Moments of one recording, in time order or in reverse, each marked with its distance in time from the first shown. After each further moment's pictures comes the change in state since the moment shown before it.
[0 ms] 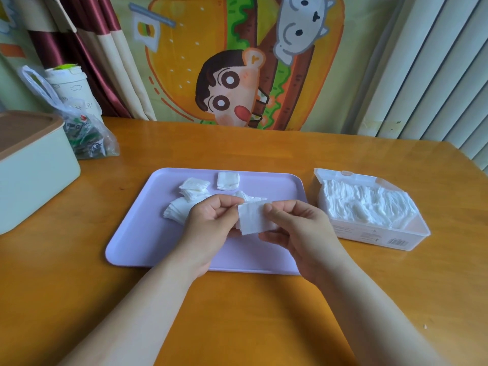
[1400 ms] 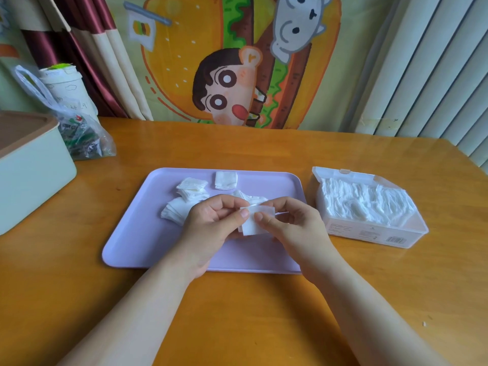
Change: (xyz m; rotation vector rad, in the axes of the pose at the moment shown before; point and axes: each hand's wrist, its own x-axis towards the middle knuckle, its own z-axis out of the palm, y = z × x) left_hand 0.000 -0.003 -0.005 -0.061 -0.117 0.020; right_hand 0.007 0.013 -0.008 -0.355 0.011 -0.194
